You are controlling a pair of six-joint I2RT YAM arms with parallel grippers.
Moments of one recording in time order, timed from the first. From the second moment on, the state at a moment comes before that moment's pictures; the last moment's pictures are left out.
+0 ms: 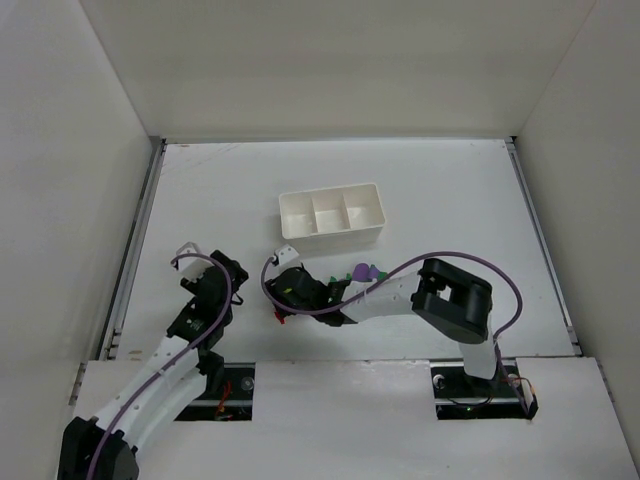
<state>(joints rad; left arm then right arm) -0.42 0.60 0.23 -0.17 -0.64 -0.85 1.21 1.97 1.15 0.13 0.34 0.46</state>
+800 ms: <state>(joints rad) -0.56 0.81 0.23 -0.13 -0.44 -0.80 0.83 1.59 1.11 0.17 0.36 0.43</state>
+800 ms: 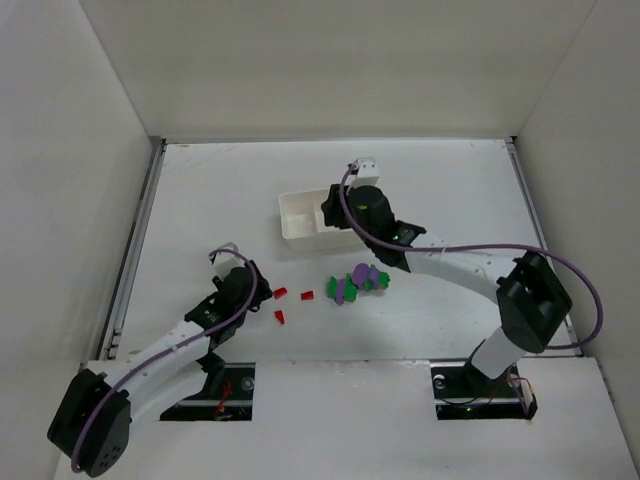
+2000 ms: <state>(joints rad) -0.81 1.21 0.40 -0.07 -0.53 -0.74 0.90 1.57 0.91 0.23 0.41 0.43</state>
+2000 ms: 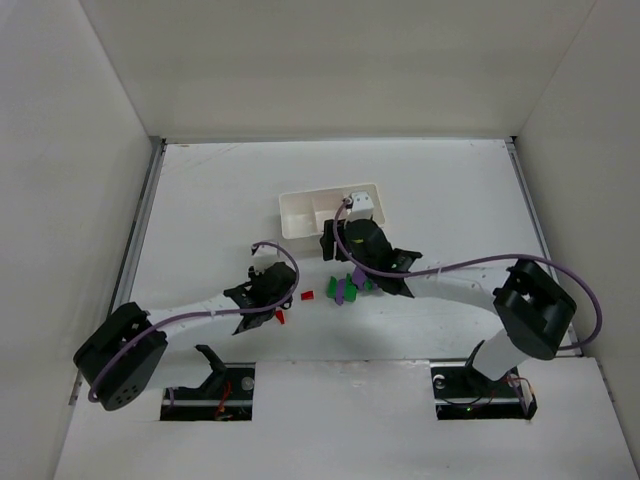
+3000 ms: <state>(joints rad) -0.92 1.28 0.49 -0.24 -0.57 -0.77 0.90 1.40 0.83 0.25 0.44 0.46</state>
